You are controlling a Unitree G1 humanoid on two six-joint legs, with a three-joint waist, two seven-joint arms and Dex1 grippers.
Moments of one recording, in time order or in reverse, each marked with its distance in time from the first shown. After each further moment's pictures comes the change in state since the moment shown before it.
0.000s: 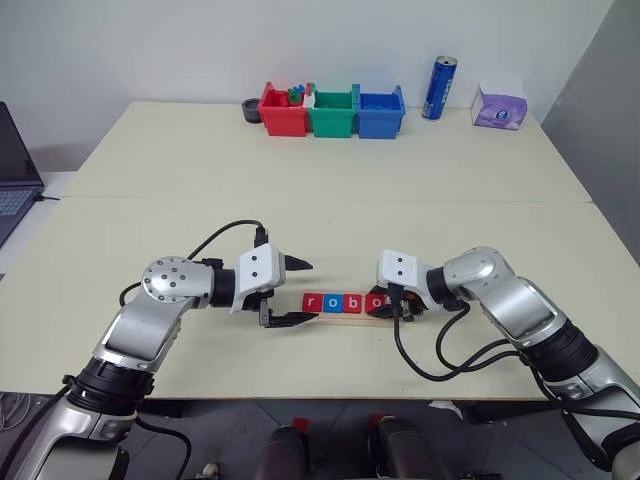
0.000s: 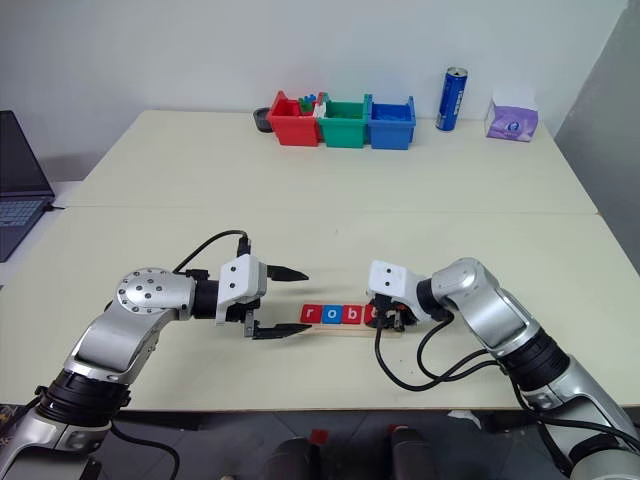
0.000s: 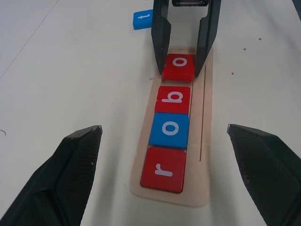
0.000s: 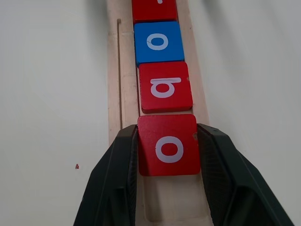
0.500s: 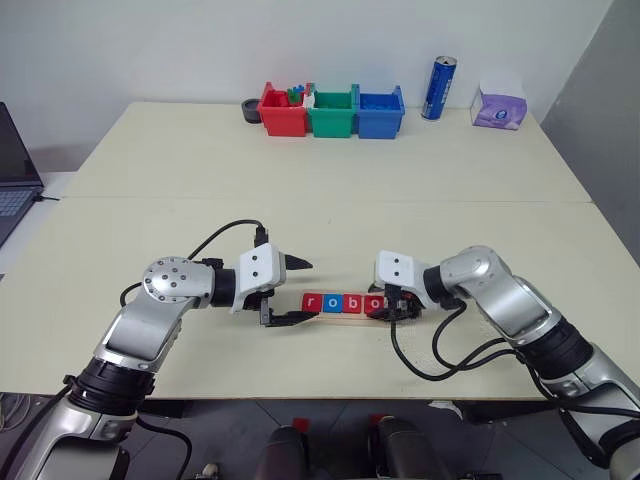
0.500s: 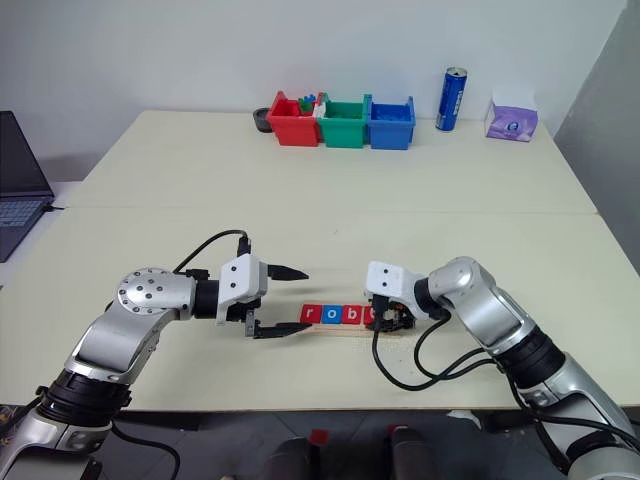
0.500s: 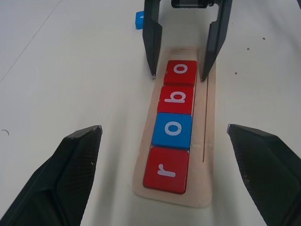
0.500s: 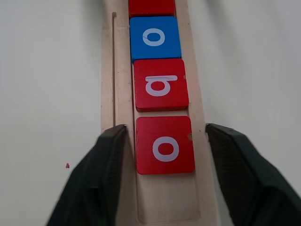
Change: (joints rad) left arm 0.000 -0.005 0.000 0.000 0.008 -0.002 0.003; right arm -0.016 0.010 0.016 0.021 -0.039 -0.013 0.004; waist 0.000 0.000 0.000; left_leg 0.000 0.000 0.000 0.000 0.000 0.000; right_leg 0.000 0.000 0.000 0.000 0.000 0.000
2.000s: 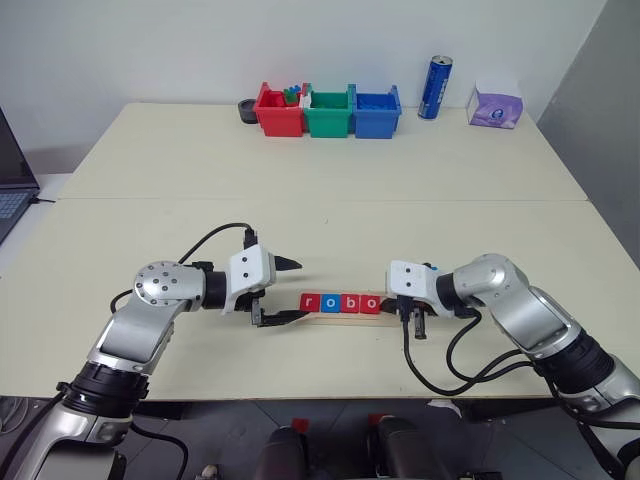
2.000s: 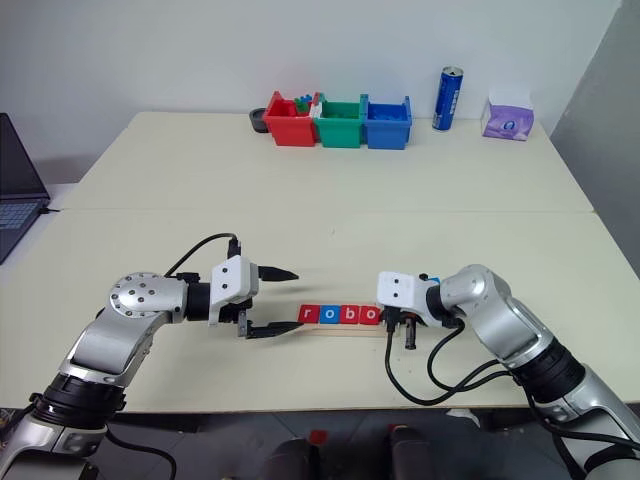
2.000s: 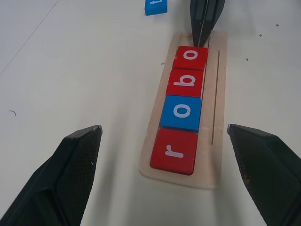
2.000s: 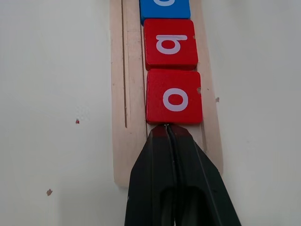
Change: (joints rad) left arm 0.030 0.008 0.033 0.054 0.009 -0.042 0.001; right arm 0.073 -0.067 -0.007 -0.080 -0.044 -0.040 -0.005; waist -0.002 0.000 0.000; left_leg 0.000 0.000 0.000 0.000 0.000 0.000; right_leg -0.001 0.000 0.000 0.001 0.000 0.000
